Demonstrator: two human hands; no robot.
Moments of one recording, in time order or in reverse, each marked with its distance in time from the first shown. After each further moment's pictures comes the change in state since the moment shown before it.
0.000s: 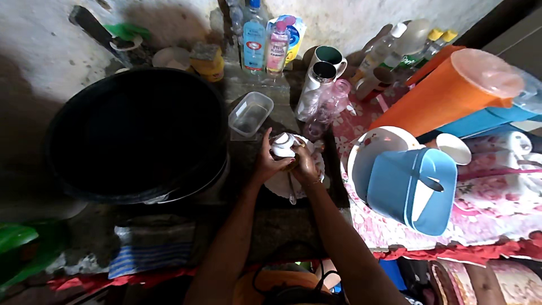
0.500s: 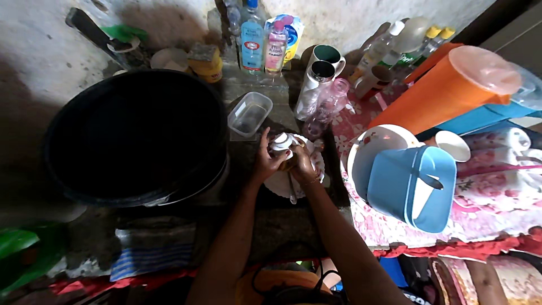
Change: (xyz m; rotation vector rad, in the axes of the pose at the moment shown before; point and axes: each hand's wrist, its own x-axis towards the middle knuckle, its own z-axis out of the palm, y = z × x) left_hand 0.001 -0.001 0.000 -0.054 0.024 0.003; right_hand 0.003 0.006 0.002 -0.033 0.050 -0.022
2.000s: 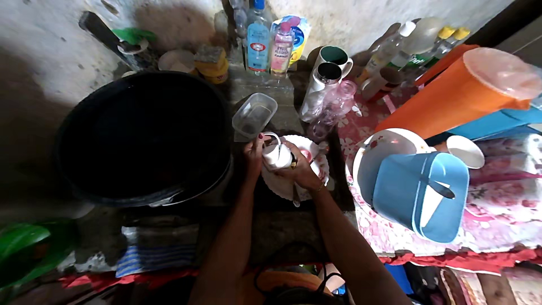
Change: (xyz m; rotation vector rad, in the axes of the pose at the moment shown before) left_hand 0.005 0.007 -0.020 0.052 0.384 -0.050; right_hand -0.010 -0.012 -0.014 -0.468 -0.481 -0.142
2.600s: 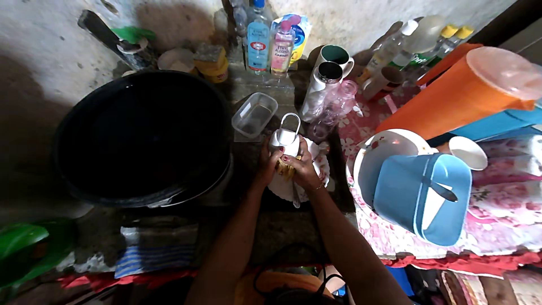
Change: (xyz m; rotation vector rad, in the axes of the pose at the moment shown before) left_hand -0.015 0.003 0.022 -0.273 -0.272 -0.239; right_hand 0.010 0.013 0.009 0.412 0.193 -0.082
